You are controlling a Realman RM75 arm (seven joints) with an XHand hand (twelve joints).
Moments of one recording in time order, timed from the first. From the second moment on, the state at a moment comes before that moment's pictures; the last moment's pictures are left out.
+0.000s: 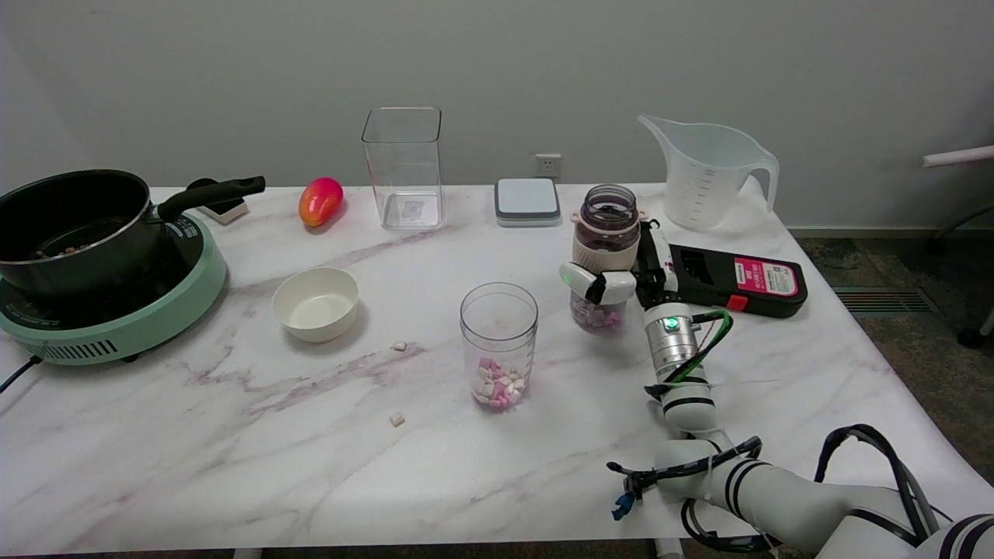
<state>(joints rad) 0.36 -1.34 -2.02 0.46 0.82 1.10 1.25</state>
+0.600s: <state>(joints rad) 0.36 -1.32 -2.02 0.47 0.81 1.10 1.25</state>
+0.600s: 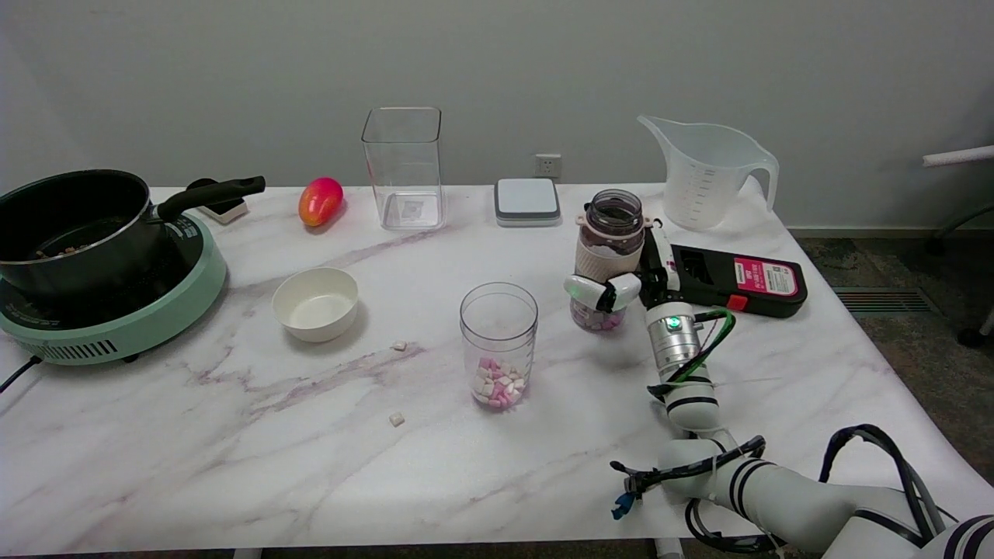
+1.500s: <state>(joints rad) 0.27 -1.27 -2.01 0.64 0.82 1.05 1.22</state>
